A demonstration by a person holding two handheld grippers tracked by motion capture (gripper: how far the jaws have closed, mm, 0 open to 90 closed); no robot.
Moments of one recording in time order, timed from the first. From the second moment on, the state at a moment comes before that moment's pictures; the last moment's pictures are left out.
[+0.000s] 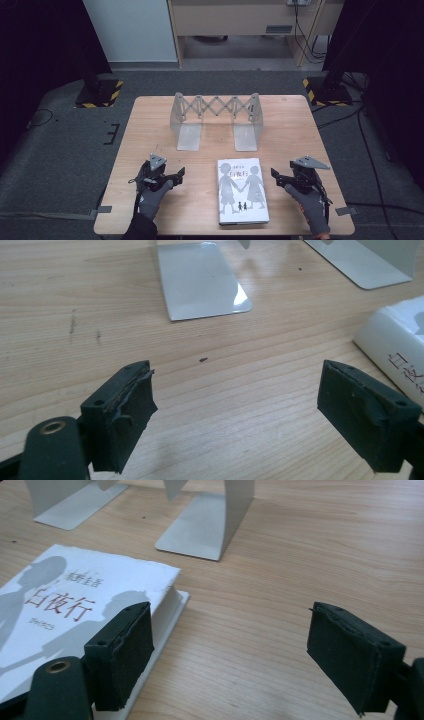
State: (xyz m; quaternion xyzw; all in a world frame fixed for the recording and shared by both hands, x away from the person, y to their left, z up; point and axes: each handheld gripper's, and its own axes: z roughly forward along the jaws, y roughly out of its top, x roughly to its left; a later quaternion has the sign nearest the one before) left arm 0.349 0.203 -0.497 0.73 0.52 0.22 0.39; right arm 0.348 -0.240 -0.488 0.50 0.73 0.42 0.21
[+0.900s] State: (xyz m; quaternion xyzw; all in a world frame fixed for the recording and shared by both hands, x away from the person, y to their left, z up) left arm 0.339 0.147 -0.501 0.76 0.46 0.19 0.41; right arm 0.335 -0.206 -0.497 0.47 0.74 0.44 0.18
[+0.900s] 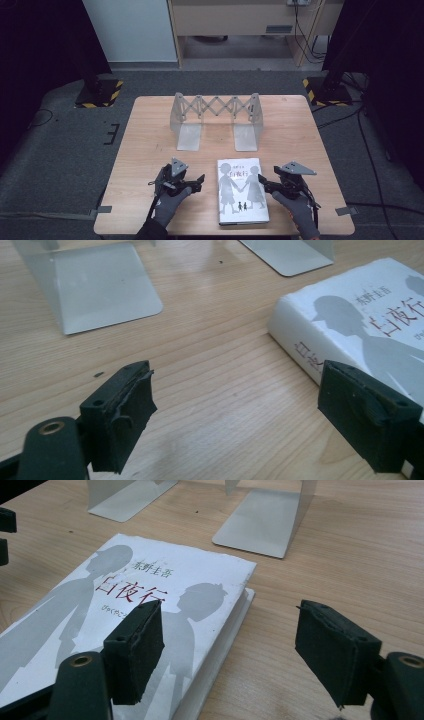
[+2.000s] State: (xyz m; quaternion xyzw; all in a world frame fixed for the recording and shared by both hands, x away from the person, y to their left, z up) left arm 0.335 0.086 -0.512 0.80 0.39 0.17 0.41; right arm 0.341 -0.189 -0.519 0.47 0.75 0.46 0.12
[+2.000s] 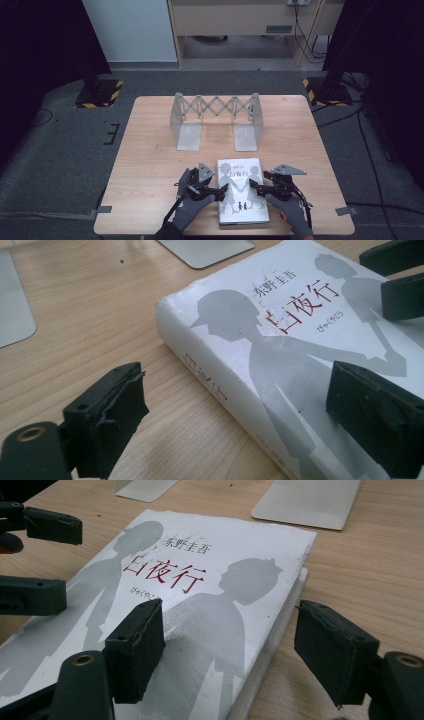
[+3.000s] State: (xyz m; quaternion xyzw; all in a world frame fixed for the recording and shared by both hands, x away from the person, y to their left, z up) left arm 0.331 0.096 -0.516 0.79 0.39 0.16 0.44; right arm 0.343 -0.183 -0.507 0.45 0.73 0.51 0.11
